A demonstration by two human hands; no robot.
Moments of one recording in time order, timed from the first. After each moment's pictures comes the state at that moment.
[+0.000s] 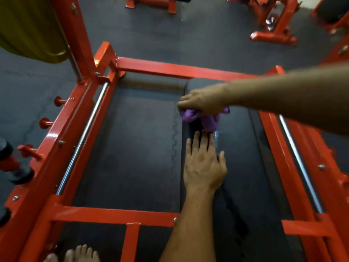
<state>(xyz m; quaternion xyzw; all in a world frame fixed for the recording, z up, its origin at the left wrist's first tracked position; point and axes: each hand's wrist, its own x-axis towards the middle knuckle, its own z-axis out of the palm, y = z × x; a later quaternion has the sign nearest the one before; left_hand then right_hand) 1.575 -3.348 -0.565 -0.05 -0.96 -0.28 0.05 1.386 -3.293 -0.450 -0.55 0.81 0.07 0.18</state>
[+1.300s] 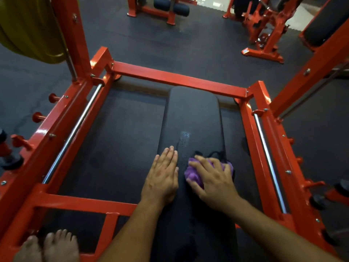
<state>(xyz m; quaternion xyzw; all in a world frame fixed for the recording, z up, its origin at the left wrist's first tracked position) 1.635 -3.376 -0.570 -0.08 -0.96 -0.26 0.01 1.634 -3.182 -0.526 -0.19 0.98 -0.02 -0.03</state>
